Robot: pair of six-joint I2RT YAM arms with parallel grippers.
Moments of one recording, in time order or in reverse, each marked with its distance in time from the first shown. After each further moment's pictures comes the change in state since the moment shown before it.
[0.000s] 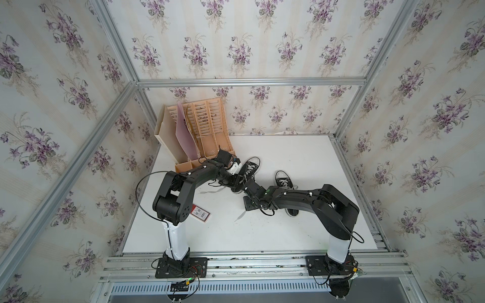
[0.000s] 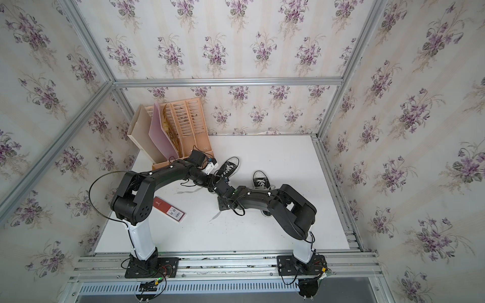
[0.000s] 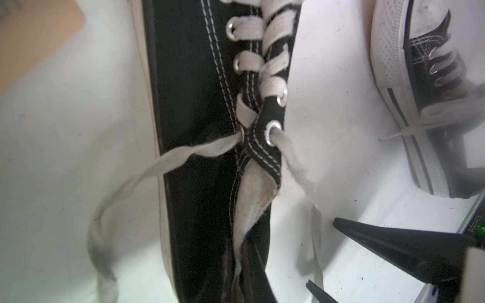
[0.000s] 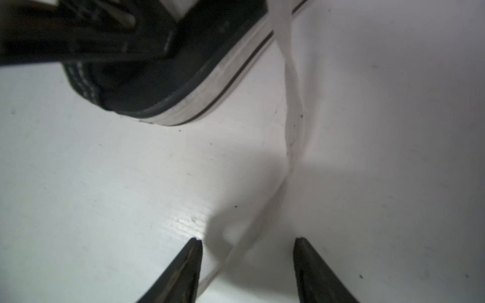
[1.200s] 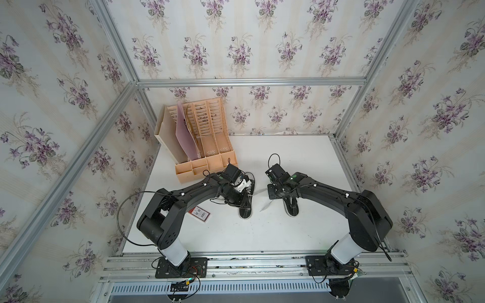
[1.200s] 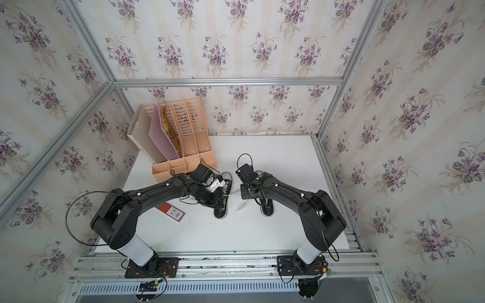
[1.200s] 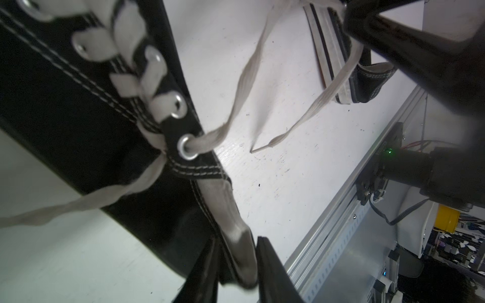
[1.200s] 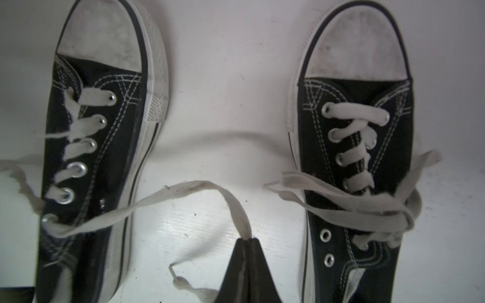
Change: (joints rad) left arm -0.210 -0.268 -0.227 -0.072 0.121 -0.216; right arm -0.265 -0.270 -0.041 -0.289 -0.031 -0.119
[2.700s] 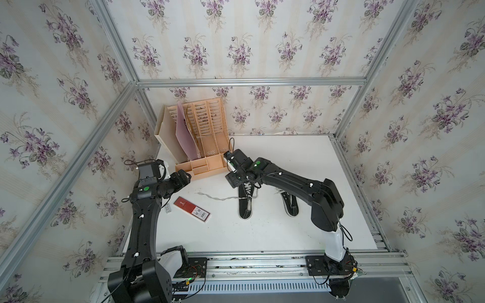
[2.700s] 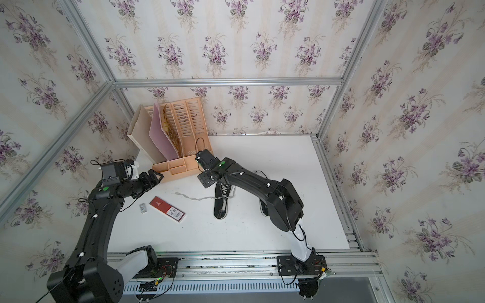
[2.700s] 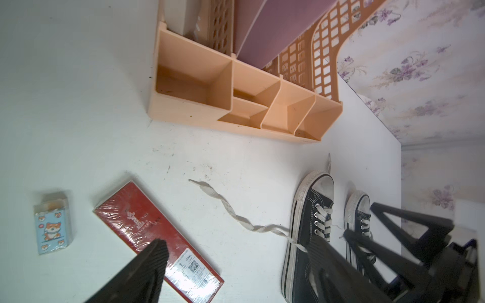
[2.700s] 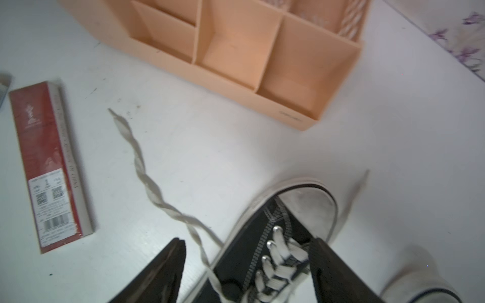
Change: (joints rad) left arm 0.901 -0.592 -0.134 -0.099 -0.137 -0.132; right arm 0.252 0.456 0.742 -0.068 0.011 -0.387
